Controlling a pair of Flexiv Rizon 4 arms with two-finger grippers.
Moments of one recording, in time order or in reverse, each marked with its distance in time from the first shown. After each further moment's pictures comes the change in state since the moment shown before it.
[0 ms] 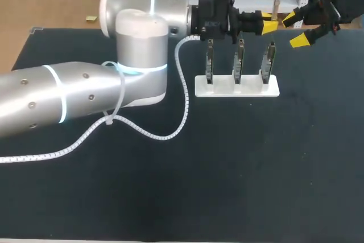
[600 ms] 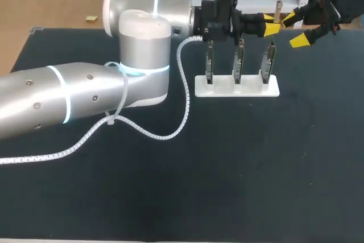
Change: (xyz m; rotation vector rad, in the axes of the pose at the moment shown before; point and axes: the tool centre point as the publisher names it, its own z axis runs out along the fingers) left arm 0.007 0.000 0.005 0.009 0.014 -0.015; right arm 0.000 0.000 0.000 0.000 0.000 0.000
